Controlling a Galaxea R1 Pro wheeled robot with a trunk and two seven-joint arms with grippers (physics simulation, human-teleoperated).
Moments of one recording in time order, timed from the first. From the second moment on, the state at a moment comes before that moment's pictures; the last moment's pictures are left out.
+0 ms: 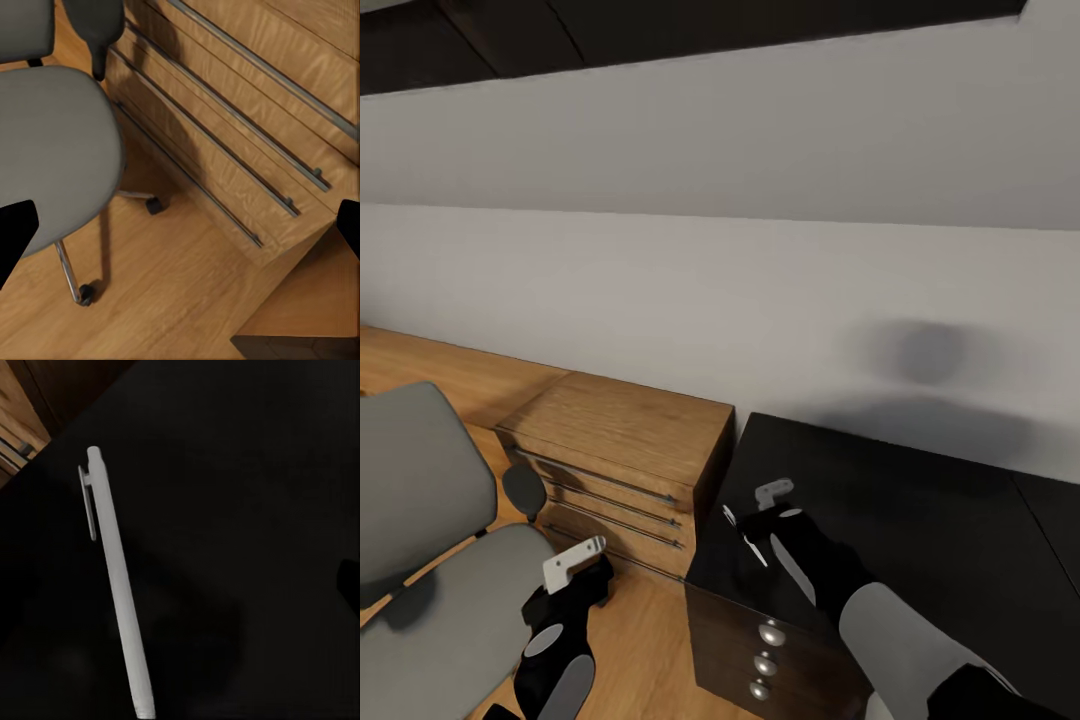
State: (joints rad) left arm -0.11 0.06 -0.35 -1.61 0.57 0.33 0.92; right arm -0.77 0.12 0.44 -0.58 -0.16 0.44 -0.07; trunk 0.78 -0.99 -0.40
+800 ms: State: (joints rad) left arm -0.11 0.06 -0.35 -1.62 0.57 0.33 0.92; right arm -0.77 0.12 0.46 -0.50 -0.14 0.44 -0.07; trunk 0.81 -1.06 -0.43
